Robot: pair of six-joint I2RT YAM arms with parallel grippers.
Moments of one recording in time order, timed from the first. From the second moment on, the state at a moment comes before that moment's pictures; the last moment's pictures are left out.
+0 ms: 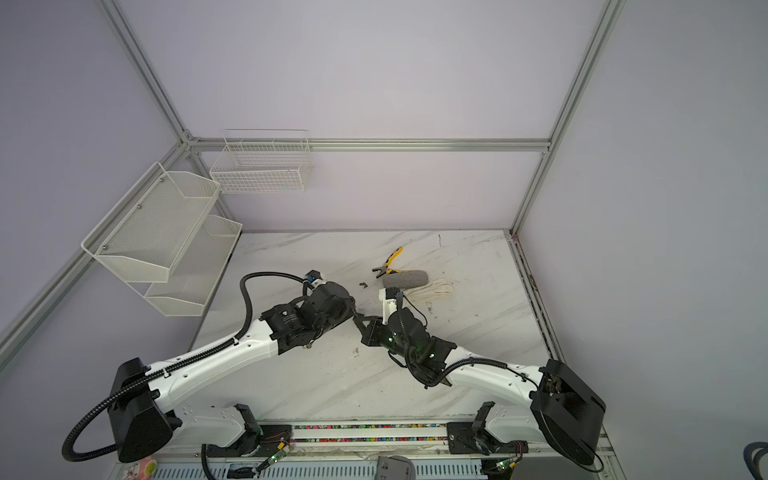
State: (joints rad) left arm -0.85 1.34 1.10 -0.54 -0.41 -1.20; right arm 0.97 1.26 0.64 0.32 0.01 0.95
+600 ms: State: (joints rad) left arm -0.85 1.34 1.10 -0.54 -0.40 -1.20; right arm 0.97 1.28 0.64 0.33 0.01 0.94
